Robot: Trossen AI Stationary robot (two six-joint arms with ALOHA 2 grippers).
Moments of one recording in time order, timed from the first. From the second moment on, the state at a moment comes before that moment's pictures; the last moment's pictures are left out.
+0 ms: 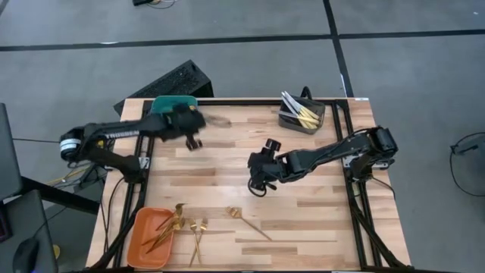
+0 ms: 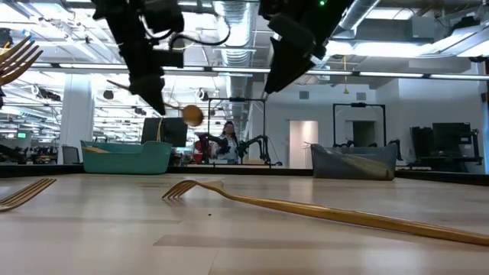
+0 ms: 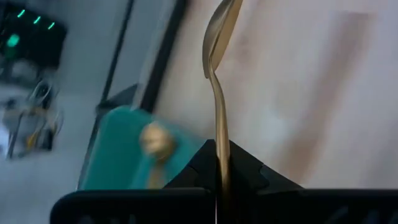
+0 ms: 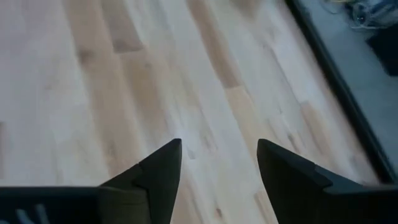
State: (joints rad) left arm 0.36 1.28 0.93 -0.71 -0.46 0.19; right arm 0.20 1.73 1.35 -0.64 0.59 0.32
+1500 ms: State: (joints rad) left arm 0.67 1.01 0.87 -0.75 -0.19 -0.02; right arm 0.42 1.97 1.11 0.01 0.24 0.69
